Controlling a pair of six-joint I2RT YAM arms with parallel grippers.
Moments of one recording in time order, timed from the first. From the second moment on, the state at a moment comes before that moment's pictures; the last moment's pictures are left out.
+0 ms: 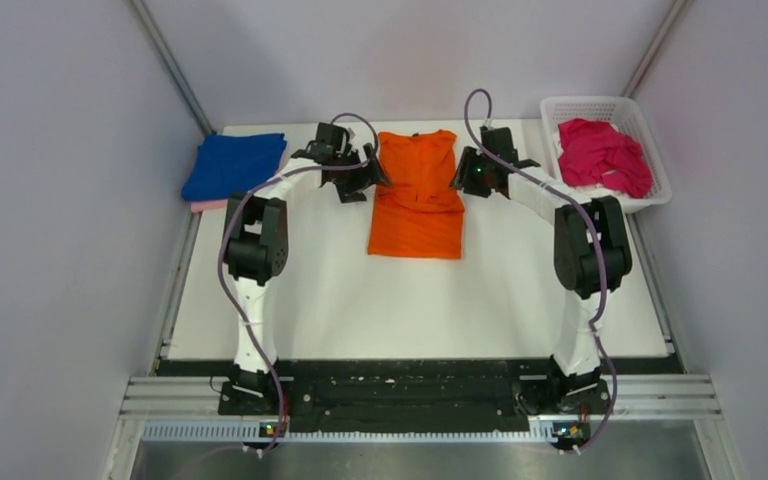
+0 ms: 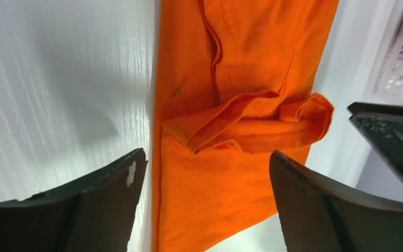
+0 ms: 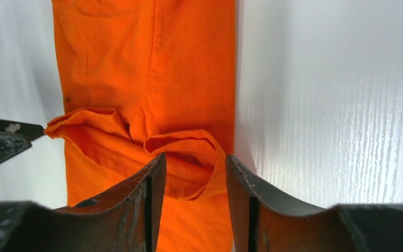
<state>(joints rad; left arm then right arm) -0.26 2.20 1.74 -0.41 0.42 -0.61 0.28 1.99 1.47 -0.25 -0.12 0.51</state>
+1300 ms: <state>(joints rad) -0.25 1.57 0.96 -0.39 0.40 -0.63 0.48 2.17 1.57 -0.09 -0.07 0.40</state>
